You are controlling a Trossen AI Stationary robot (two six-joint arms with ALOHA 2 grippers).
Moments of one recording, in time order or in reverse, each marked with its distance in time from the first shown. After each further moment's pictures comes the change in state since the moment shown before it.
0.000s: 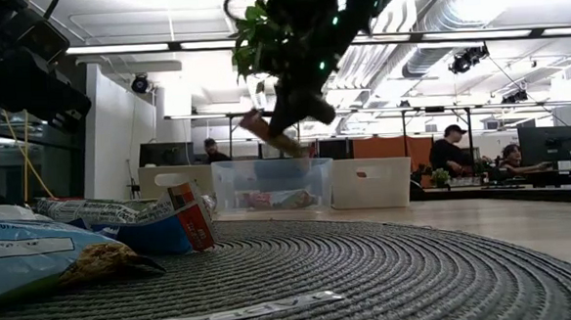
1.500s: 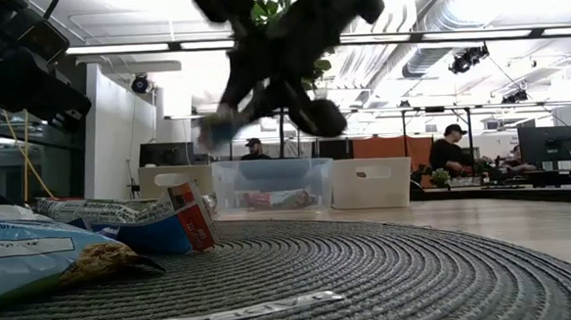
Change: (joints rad) left arm 0.000 0.000 0.000 0.000 -0.001 0.000; right arm 0.316 0.075 -0.002 0.103 -0.344 1.740
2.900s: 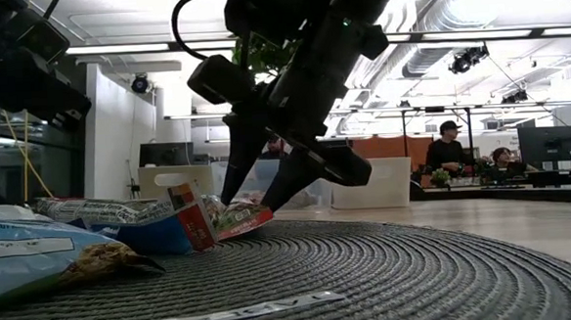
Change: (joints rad) left arm 0.000 0.000 0.000 0.000 0.001 0.000; right arm 0.021 0.139 0.002 -0.058 0.075 0.131
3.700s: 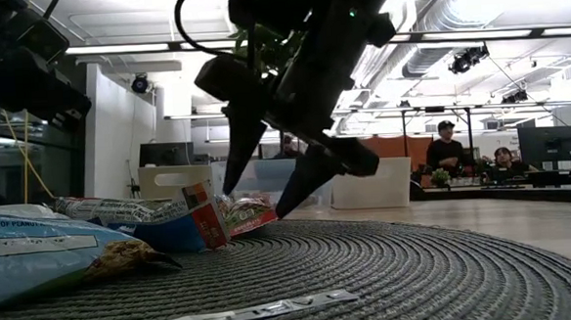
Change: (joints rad) left arm 0.000 0.000 0.000 0.003 0.000 0.000; right arm 0.017 -0.019 0.000 -0.053 0.085 0.024
